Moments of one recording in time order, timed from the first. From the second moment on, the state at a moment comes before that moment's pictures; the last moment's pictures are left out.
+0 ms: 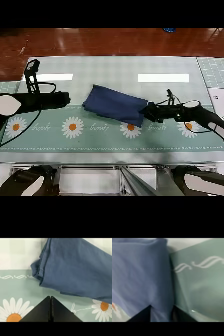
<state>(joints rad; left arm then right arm) -0.21 -0.86 0.79 1.21 -0.89 -1.70 0.02 -1.40 0.63 -0.43 0.86 1.20</state>
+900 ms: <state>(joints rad) -0.21 -0.92 0.79 1.11 -0.83 -1.67 0.00 -1.52 1.74 -0.91 1.26 1.51</state>
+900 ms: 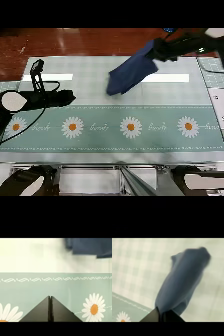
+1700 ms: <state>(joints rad) -0.22 -0.92 0.79 1.10 -0.78 -1.66 -0.75 -1.24 1.76 -1.10 1.73 1.69</state>
